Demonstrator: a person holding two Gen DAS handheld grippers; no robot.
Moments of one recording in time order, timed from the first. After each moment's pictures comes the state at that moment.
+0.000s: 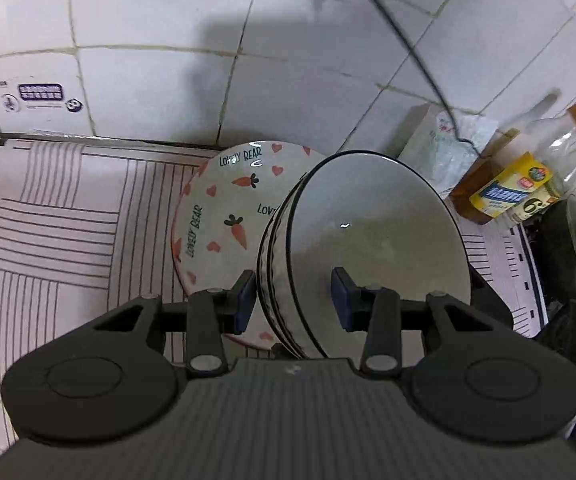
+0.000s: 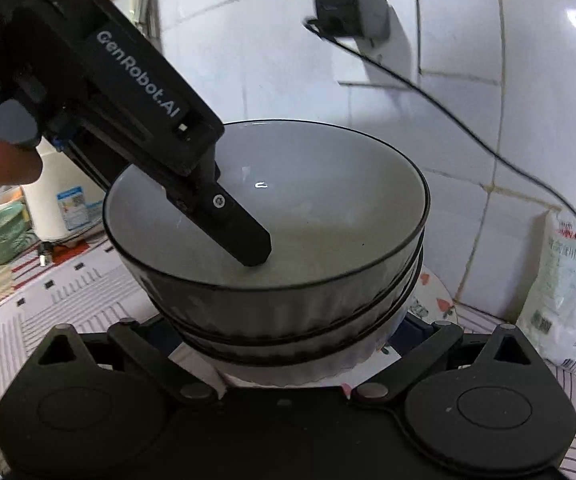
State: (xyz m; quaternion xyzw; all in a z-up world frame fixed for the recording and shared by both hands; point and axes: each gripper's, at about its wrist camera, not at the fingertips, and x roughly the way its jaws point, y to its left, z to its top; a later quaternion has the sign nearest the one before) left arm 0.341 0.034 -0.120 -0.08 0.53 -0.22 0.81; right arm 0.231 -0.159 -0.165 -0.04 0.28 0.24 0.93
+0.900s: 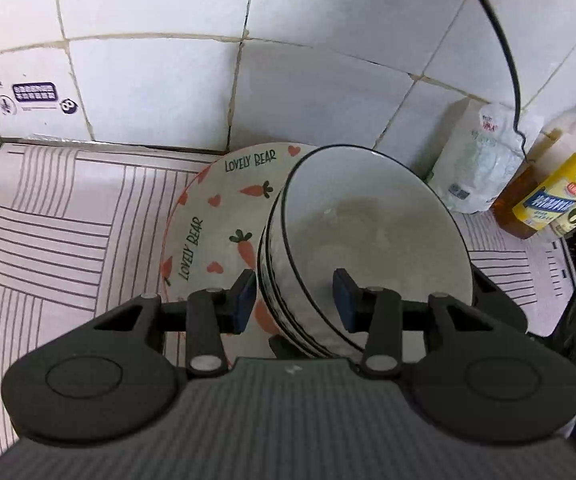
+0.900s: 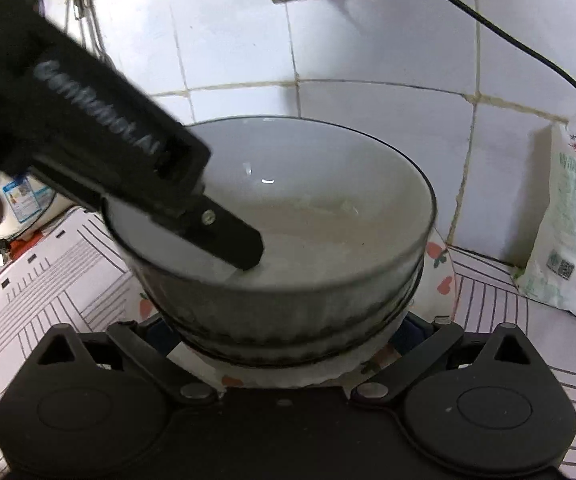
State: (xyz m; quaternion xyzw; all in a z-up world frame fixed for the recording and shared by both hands) left arm 0.352 0.010 -0.151 -0.06 0.51 -0.18 0.84; right arm 0.276 -0.165 -0.203 0.00 0.35 0.20 0.91
